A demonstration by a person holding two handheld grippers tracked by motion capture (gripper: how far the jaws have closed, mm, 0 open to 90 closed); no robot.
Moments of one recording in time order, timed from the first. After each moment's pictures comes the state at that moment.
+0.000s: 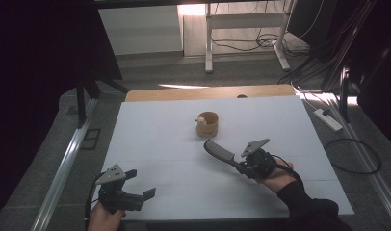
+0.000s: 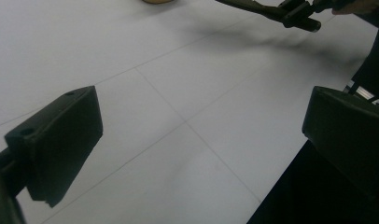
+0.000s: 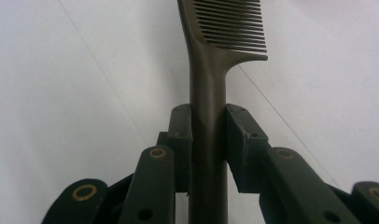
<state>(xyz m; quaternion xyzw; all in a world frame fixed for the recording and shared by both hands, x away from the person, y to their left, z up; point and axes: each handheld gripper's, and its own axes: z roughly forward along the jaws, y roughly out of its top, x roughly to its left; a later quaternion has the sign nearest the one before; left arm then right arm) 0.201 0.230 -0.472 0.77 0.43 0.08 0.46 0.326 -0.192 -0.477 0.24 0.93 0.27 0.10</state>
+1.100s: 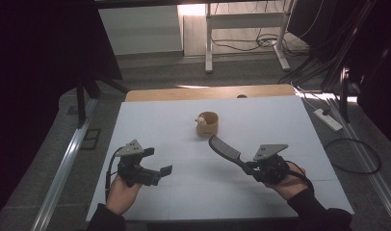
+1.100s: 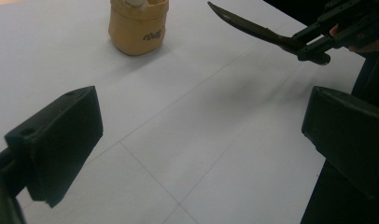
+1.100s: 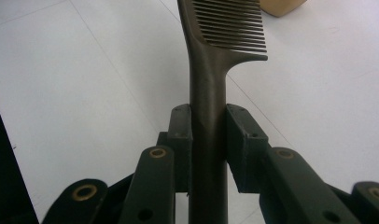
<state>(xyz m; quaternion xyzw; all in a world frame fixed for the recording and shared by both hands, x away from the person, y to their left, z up) 0.264 0.195 -0.444 0.78 0.39 0.08 0.48 0.300 -0.214 -0.455 0.24 0.91 0.33 0.13</state>
